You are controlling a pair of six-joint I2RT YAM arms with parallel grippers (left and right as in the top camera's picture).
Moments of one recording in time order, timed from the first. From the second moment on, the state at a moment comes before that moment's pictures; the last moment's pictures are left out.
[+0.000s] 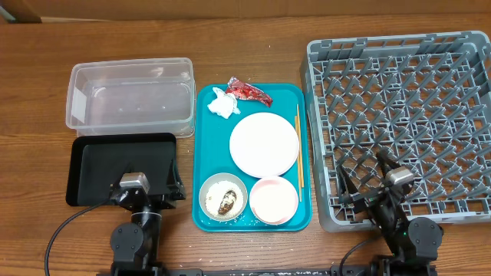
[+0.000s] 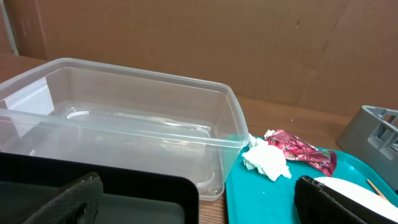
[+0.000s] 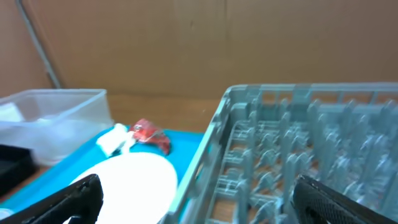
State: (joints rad) left arm -0.04 0.01 0.01 -0.07 -0.06 -0.21; right arm -0.08 0.01 0.05 -0.08 -0.45 0.11
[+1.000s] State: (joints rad) left arm -0.04 0.30 0.68 -0.40 0.44 -0.23; right arm -0.08 0.78 1.07 -0.92 -0.67 0.32
